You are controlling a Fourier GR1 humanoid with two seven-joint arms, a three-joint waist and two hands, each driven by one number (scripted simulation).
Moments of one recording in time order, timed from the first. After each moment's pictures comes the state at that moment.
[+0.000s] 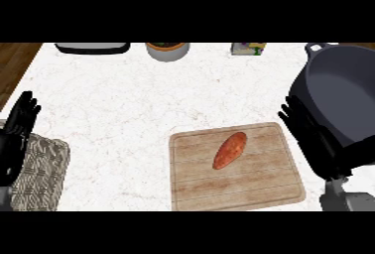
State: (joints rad) left arm -0.01 0.56 -0.05 -1.54 0.25 0.21 -0.09; right arm -0.08 -0.26 0.05 -1.54 -0.41 0.12 0.11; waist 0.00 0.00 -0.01
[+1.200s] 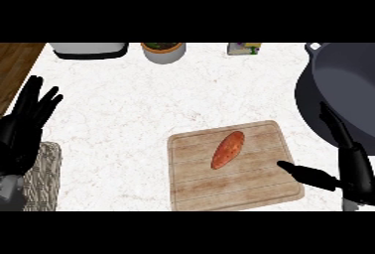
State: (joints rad) left arm -0.09 0.56 -0.13 -1.70 0.39 0.39 0.13; right arm 0.06 -0.33 0.07 -1.67 0.19 -0.29 -0.13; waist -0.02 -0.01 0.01
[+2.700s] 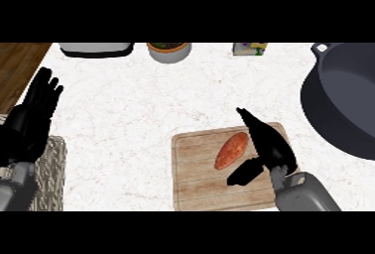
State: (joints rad) left arm -0.17 0.49 -0.10 -1.63 0.31 0.33 0.14; right arm -0.28 -0.23 0.42 -1.61 0.47 0.13 0.79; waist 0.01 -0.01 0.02
